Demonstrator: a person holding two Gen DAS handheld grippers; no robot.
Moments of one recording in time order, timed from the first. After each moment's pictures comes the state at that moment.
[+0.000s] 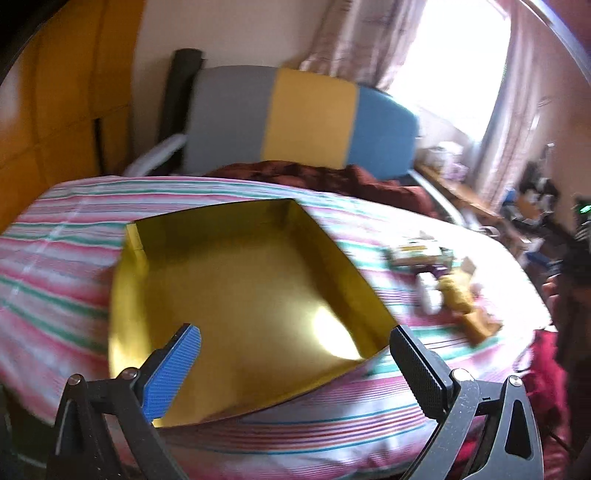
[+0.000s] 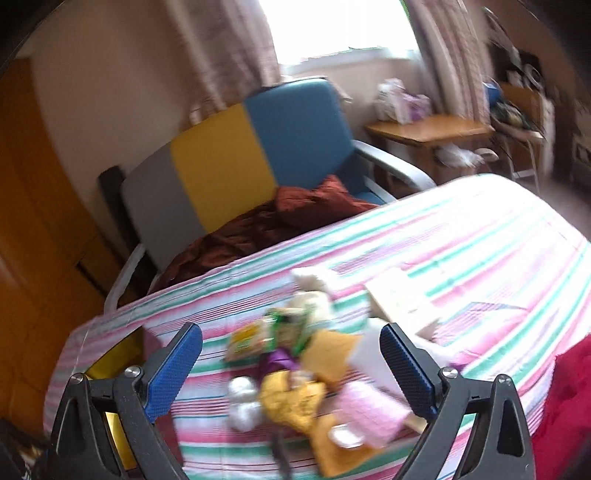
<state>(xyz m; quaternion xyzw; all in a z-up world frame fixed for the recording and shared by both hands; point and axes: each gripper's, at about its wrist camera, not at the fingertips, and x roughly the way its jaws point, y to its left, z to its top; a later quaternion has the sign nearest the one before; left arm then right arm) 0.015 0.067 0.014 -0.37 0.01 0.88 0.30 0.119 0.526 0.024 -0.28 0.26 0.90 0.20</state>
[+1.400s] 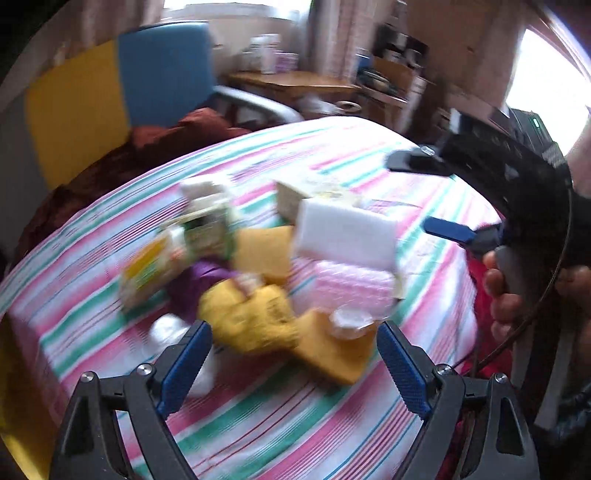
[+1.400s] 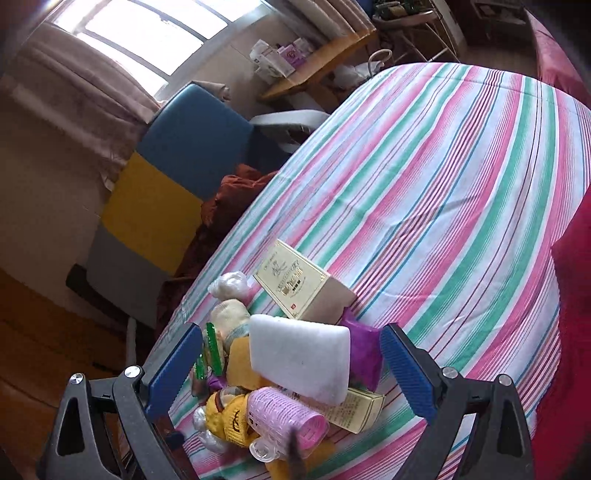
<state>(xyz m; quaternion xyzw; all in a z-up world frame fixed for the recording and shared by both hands) 0.066 0.389 -0.016 -0.40 0.23 0.70 0.55 0.179 0.618 -0.044 -0.25 0.48 0.80 0.25</state>
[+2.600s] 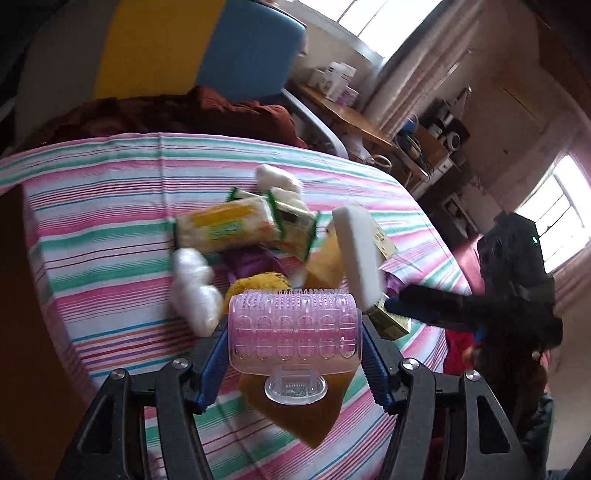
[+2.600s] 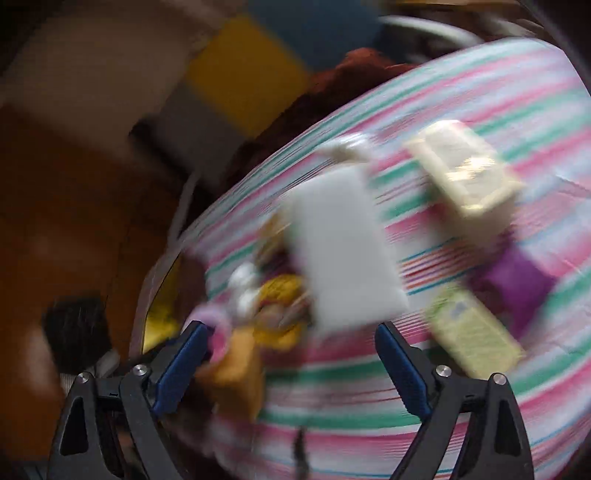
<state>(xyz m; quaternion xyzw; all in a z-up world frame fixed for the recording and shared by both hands) -0.021 0.289 -0.022 -0.48 0.01 0.72 0.50 0.094 0.534 -0.059 -0.41 0.38 0.83 -0.03</state>
